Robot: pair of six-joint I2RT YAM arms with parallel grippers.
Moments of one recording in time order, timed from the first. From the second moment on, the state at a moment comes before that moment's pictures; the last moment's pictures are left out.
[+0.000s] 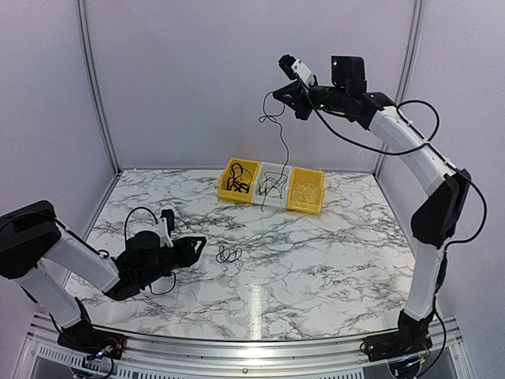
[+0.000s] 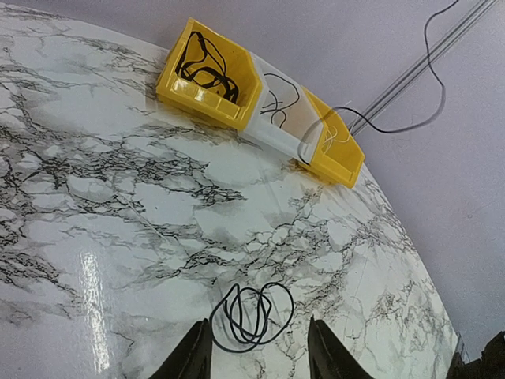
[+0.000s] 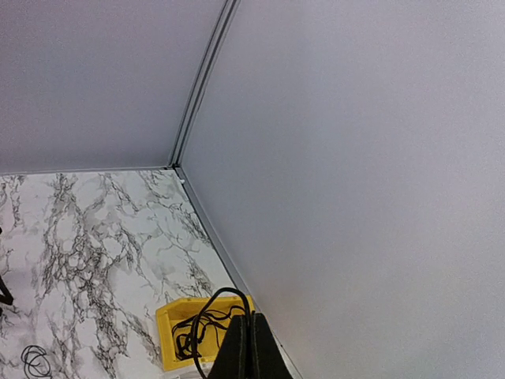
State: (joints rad) left arm -0.87 1.58 0.34 0.96 -0.23 -0.75; right arm 0.47 1.95 2.21 -0.46 -0.50 -0.48
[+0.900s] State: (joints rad) left arm -0.87 1.62 0.36 0.95 -0.22 -0.74; right arm 0.49 2.36 2.55 -0.09 -0.38 -0.47
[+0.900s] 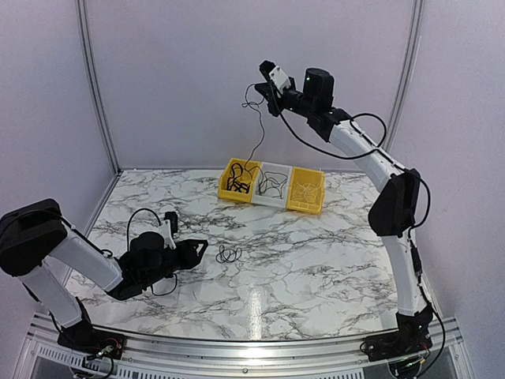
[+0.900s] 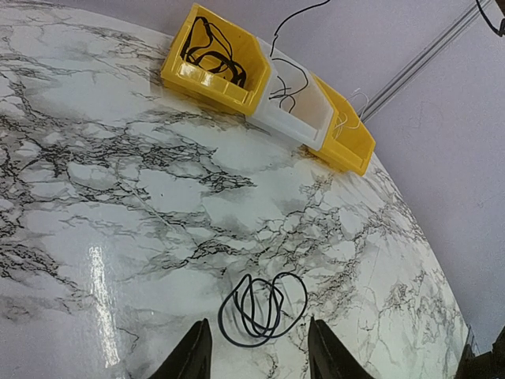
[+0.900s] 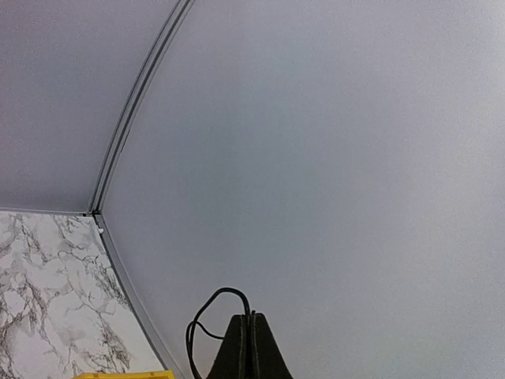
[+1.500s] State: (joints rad) left arm -0.87 1.65 0.36 0.95 -0.22 -0.74; right arm 0.55 2.37 2.64 0.04 -0.33 -0.54
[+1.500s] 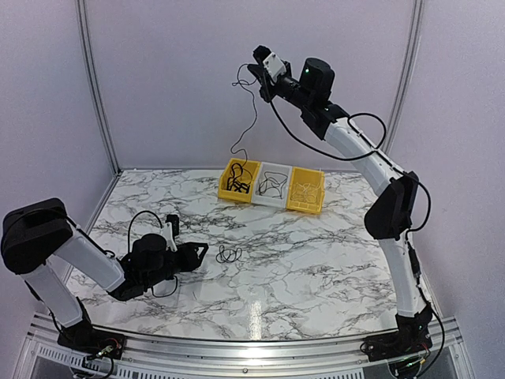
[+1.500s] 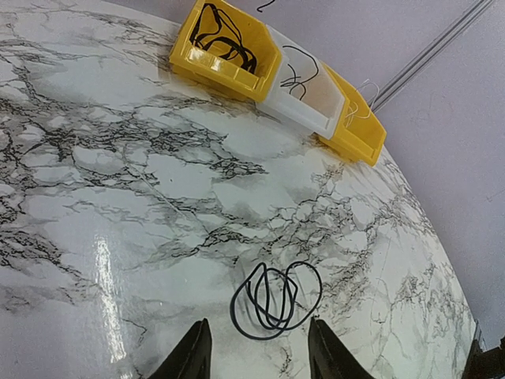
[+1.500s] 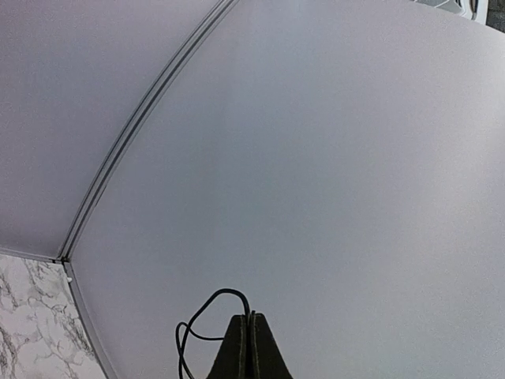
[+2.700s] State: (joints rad) left arm -0.87 1.56 0.28 0.94 -0.25 -0.76; right arm 0.54 2.55 2.21 0.02 -0.30 -0.54
